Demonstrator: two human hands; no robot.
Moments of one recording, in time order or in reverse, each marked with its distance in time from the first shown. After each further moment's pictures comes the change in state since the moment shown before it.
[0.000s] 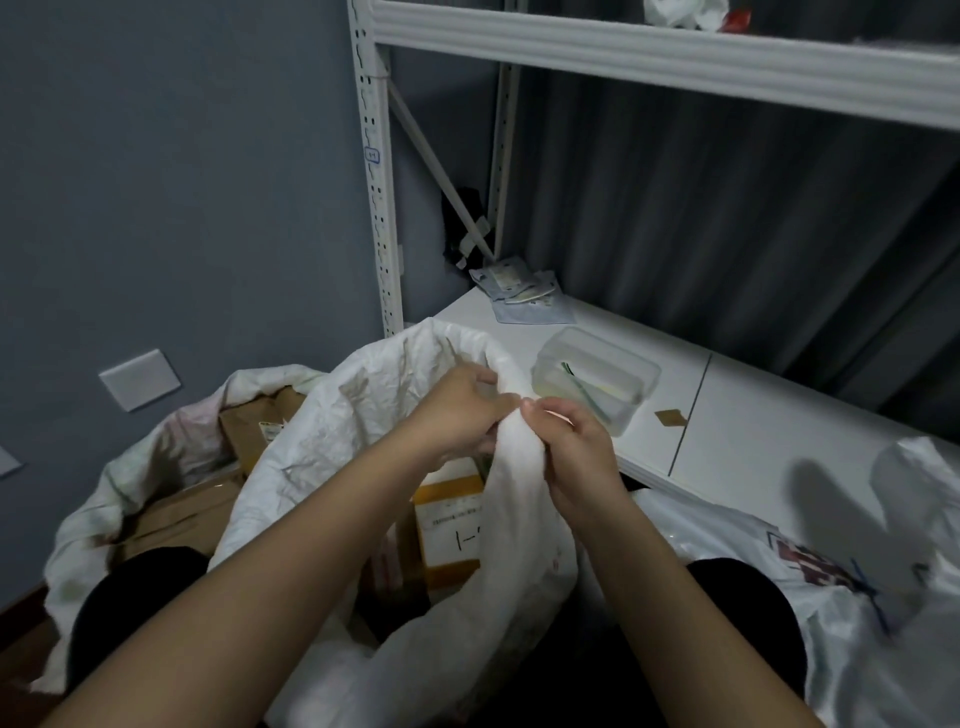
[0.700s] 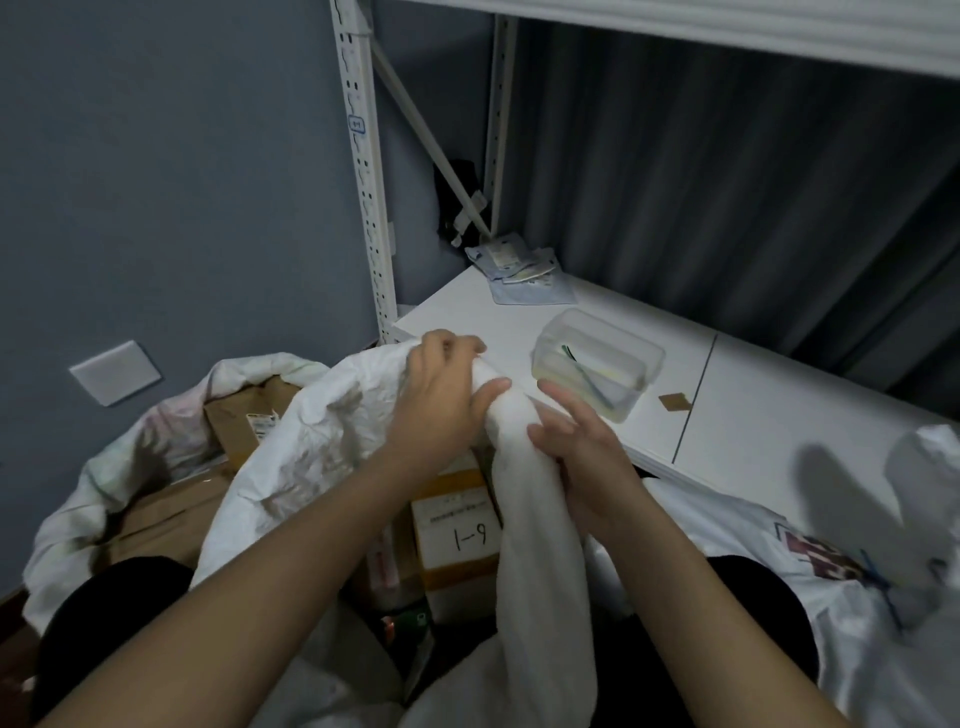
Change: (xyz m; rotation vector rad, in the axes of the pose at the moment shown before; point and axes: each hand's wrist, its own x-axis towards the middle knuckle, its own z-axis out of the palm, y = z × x) left_hand 0.043 -0.042 -0.004 0.666 0.357 0.488; right_hand 0.017 0.000 -0.018 -0.051 -0.191 0.094
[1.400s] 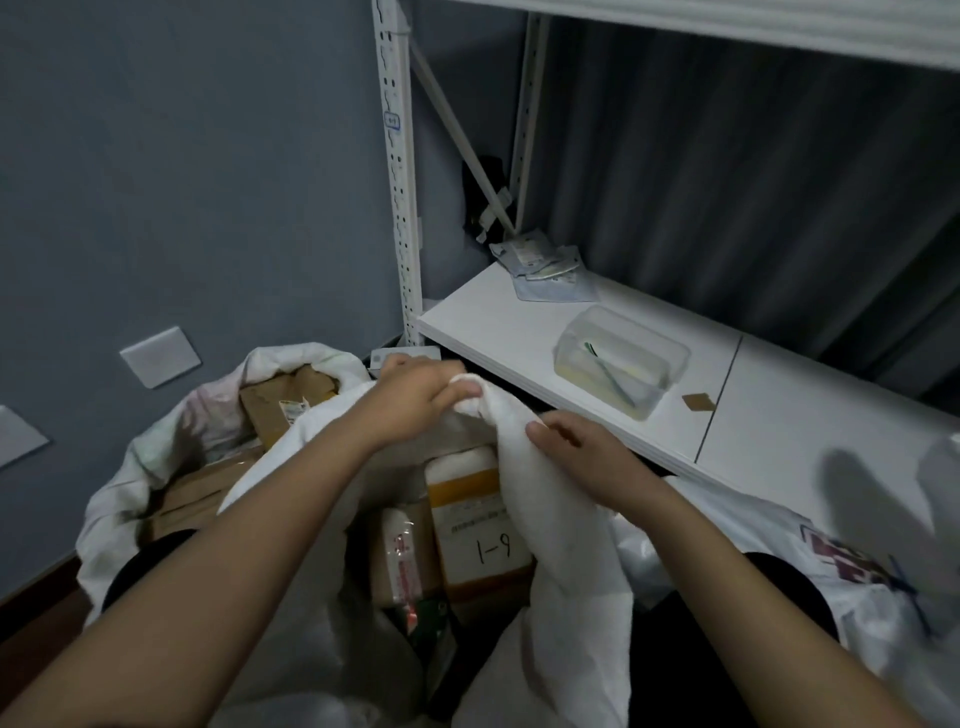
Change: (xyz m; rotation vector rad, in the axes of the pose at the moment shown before) left_hand 0.005 -0.068 -0.037 0.122 -0.300 0.198; right_hand 0.009 0.009 0.003 -0.899 -0.190 -0.155
